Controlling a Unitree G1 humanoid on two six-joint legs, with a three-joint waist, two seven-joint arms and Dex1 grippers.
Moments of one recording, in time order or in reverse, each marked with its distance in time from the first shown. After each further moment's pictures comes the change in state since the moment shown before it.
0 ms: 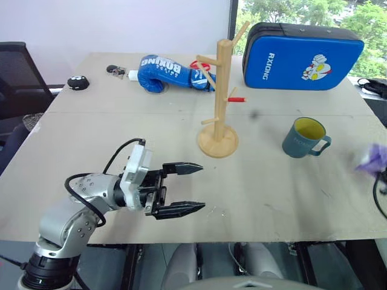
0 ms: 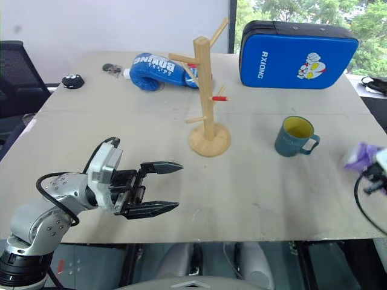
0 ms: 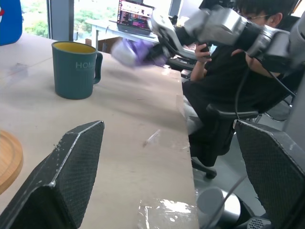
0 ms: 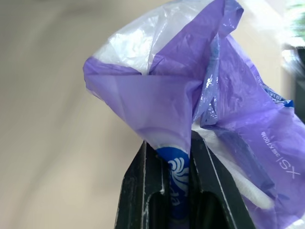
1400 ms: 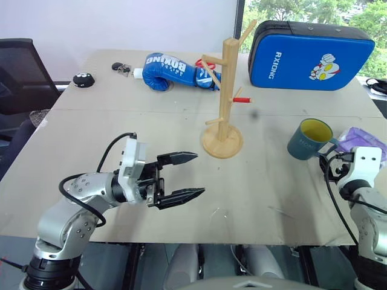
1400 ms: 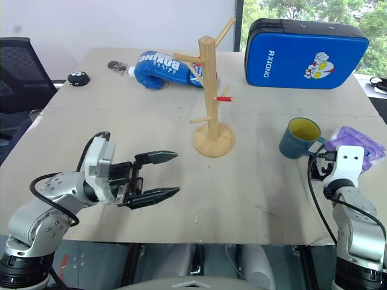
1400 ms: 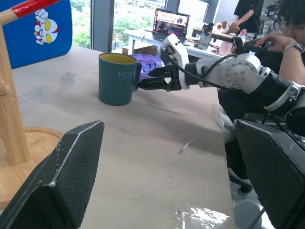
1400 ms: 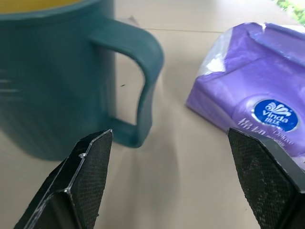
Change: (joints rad) left arm 0.017 -0.011 0.047 -0.010 0.017 -0.035 0.074; right arm 0.034 0.672 -0.037 -0.390 0.051 0.097 -0.526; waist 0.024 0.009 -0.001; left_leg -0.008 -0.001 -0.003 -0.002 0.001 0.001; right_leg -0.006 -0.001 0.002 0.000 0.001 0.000
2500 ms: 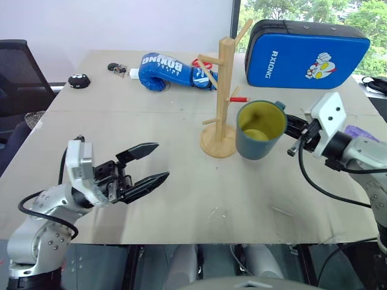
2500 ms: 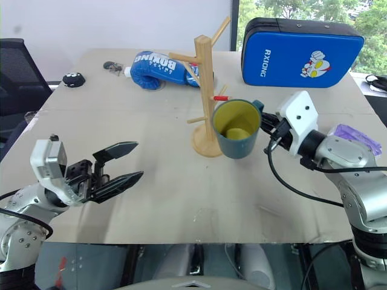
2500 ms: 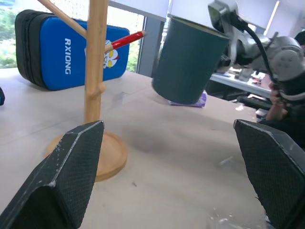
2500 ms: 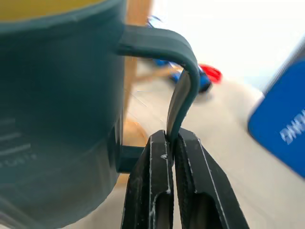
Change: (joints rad) left arm 0.168 -0.036 0.271 0.128 -0.109 -0.091 -0.084; right arm -0.400 -0.372 0.354 -0.289 0.292 0.163 0.381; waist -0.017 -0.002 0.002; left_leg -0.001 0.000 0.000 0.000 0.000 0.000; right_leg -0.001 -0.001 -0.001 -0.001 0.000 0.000
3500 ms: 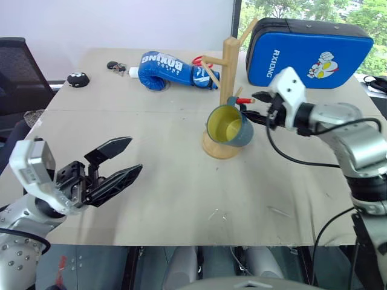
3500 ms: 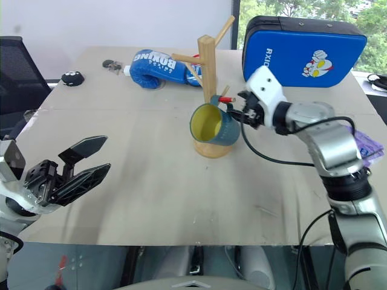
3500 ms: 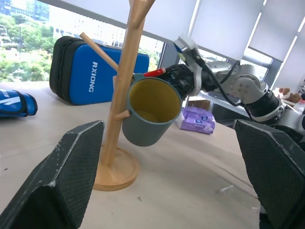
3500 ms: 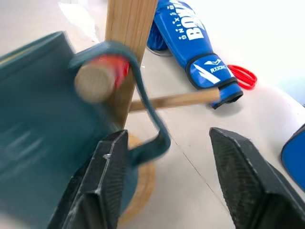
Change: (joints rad) left arm 0.081 0.018 0.191 -0.098 -0.222 0.112 0.133; right arm -0.255 0.025 0.153 0.355 -0.127 -0.096 0.191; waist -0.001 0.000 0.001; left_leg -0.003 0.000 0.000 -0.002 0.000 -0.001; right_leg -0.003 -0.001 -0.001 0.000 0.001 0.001
